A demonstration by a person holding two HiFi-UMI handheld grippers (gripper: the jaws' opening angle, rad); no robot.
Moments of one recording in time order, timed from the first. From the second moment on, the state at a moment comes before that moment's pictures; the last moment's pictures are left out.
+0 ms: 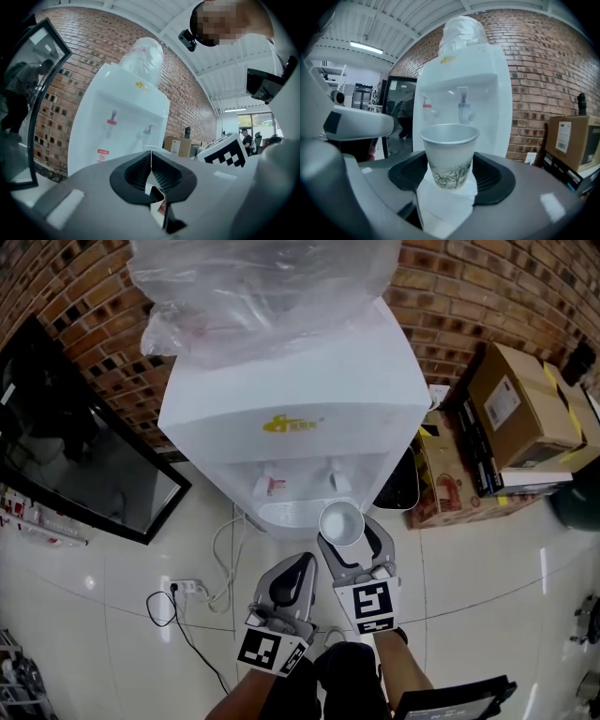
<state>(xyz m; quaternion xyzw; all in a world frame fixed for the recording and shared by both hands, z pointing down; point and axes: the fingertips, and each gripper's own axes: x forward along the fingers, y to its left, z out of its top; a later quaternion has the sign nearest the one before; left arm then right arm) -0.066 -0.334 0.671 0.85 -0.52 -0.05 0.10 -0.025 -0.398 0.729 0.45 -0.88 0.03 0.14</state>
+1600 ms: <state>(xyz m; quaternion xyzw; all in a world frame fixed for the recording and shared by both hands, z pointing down) -0.078 -0.344 0.724 0.85 -0.52 -0.05 0.09 -0.038 -0.452 0.813 0.46 -0.88 0.05 0.14</state>
